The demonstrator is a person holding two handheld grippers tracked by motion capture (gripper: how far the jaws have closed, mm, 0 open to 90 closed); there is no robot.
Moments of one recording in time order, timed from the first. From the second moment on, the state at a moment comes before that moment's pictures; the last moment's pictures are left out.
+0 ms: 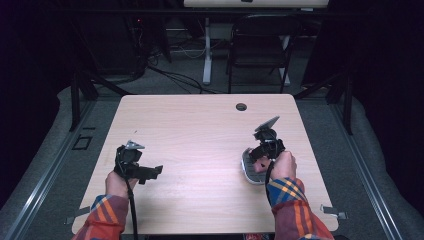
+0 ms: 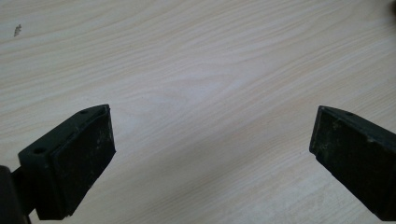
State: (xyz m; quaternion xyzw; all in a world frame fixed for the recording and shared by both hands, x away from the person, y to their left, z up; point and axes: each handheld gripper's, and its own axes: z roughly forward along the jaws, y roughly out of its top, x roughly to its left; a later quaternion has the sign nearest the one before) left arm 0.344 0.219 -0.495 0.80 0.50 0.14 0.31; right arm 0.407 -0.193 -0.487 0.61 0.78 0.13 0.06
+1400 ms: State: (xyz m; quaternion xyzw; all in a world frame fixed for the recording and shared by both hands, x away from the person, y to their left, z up) left arm 0.343 0.217 -0.496 0.80 0.49 0.14 0.31; right arm 0.357 -0.273 -0.474 0.58 0.79 0.18 0.12
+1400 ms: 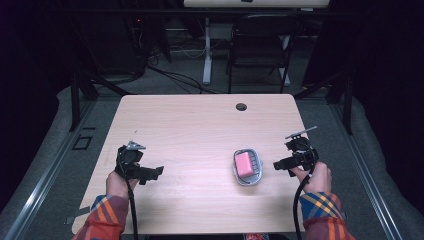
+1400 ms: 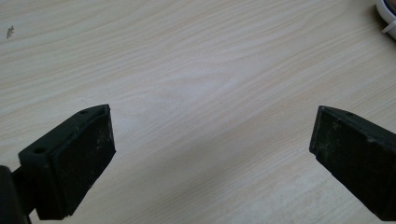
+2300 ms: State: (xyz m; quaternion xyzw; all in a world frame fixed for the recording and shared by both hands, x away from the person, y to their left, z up) left arm 0.344 0.215 -0.497 0.81 0.49 0.14 0.30; right arm 0.308 -0.305 -0.516 0.56 0.81 0.15 0.11
